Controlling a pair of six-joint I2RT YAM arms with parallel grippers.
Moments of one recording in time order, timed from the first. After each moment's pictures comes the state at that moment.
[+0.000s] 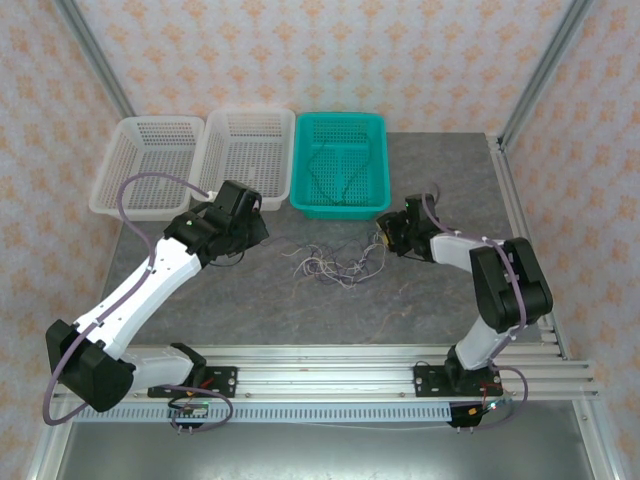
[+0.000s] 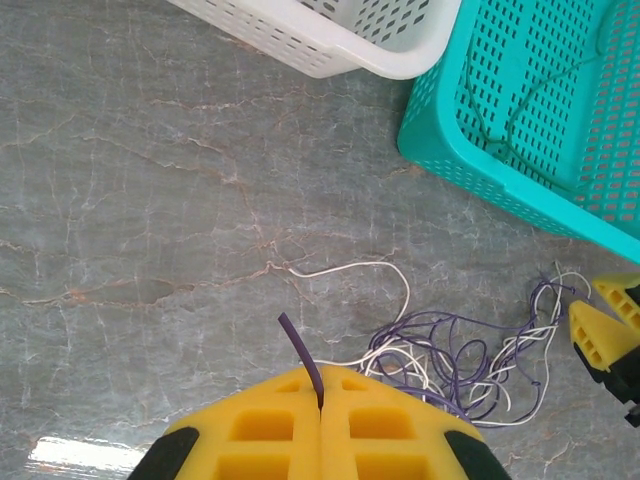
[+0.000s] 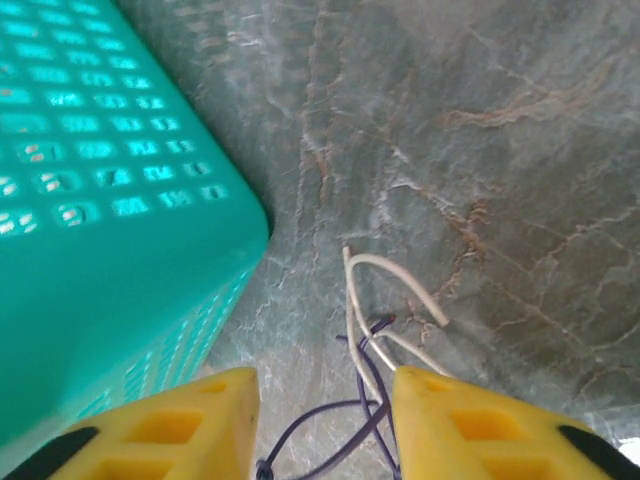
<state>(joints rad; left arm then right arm) -0.47 1.23 1.16 -0.88 -0.15 -0.91 0.25 1.68 0.80 0.07 -0.28 1.33</state>
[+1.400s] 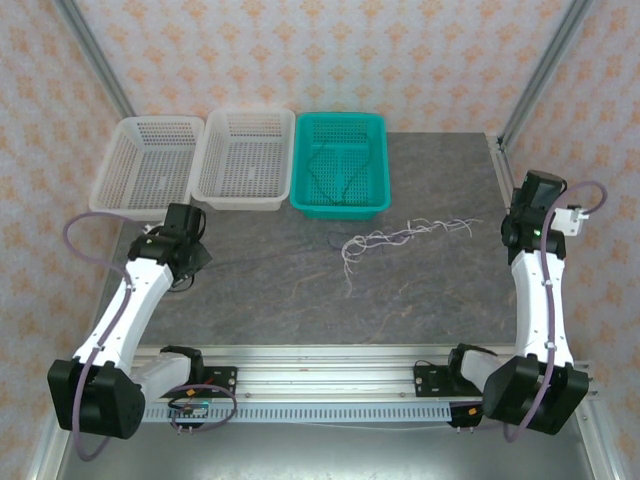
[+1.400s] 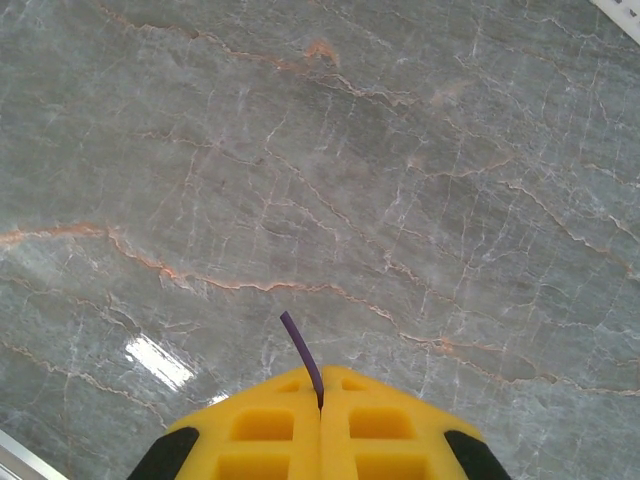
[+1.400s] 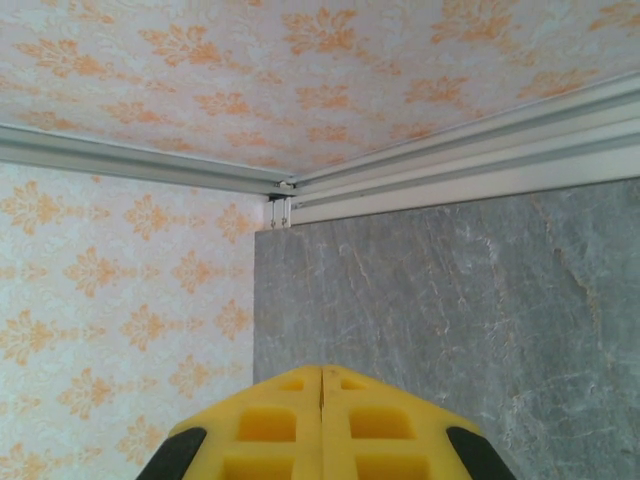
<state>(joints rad) -0.05 1.08 0.90 -1.02 -0.27 -0.79 -0.28 1.09 1.04 -0.55 0.30 1.37</state>
